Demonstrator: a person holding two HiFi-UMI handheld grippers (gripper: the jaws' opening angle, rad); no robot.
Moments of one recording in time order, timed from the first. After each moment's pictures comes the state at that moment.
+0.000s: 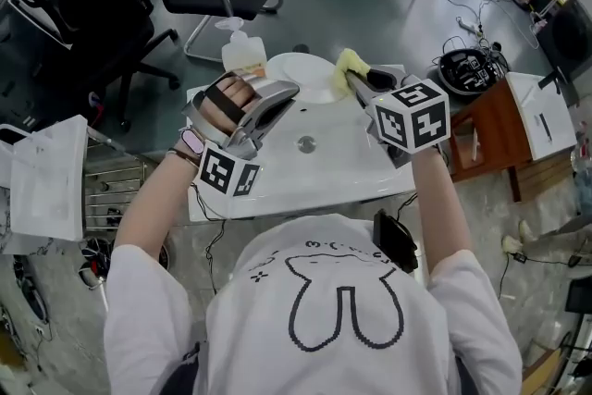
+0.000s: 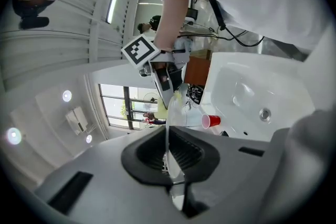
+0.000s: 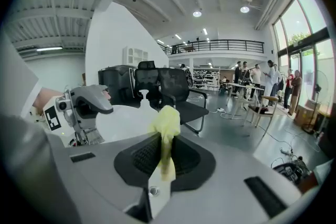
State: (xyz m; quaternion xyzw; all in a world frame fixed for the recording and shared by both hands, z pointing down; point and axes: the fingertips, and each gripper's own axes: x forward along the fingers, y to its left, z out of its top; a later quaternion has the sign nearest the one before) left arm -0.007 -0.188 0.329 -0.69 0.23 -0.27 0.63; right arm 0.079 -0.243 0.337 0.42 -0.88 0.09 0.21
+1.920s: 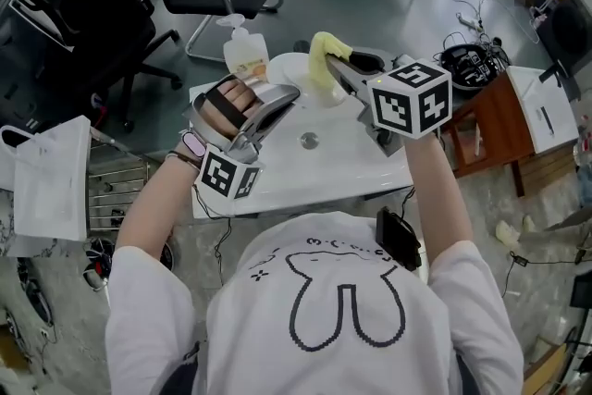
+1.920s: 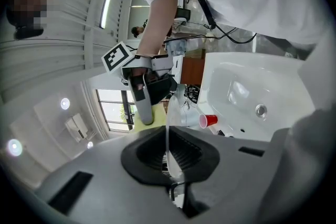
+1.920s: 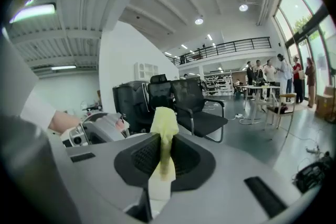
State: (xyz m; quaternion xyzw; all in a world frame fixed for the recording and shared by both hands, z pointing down) left arm -0.011 -0.171 0.336 -0.67 0.22 -0.28 0.65; right arm 0.034 -0.231 0.293 0.36 -0.92 0.10 0.13
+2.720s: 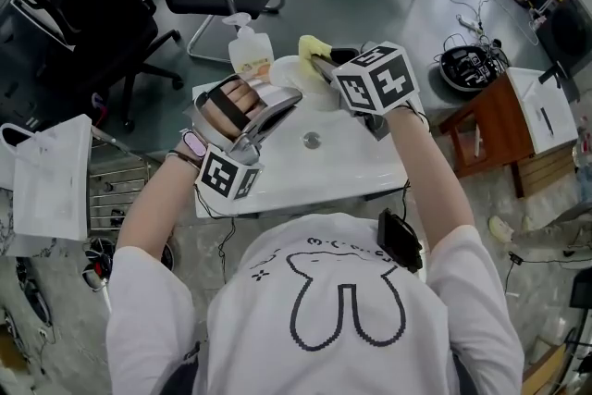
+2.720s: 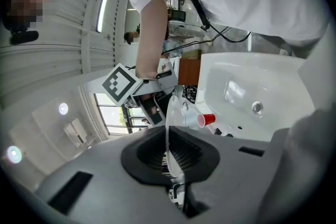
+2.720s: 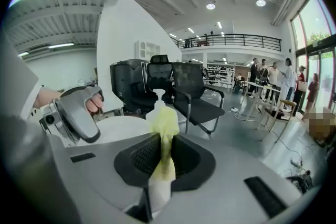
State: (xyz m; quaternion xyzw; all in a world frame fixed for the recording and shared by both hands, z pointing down) left arm -0.017 -0.165 0.335 -0.66 0.20 -0.28 0.67; right arm 0.003 -0.260 0.335 0.35 -0.90 0.09 0.25
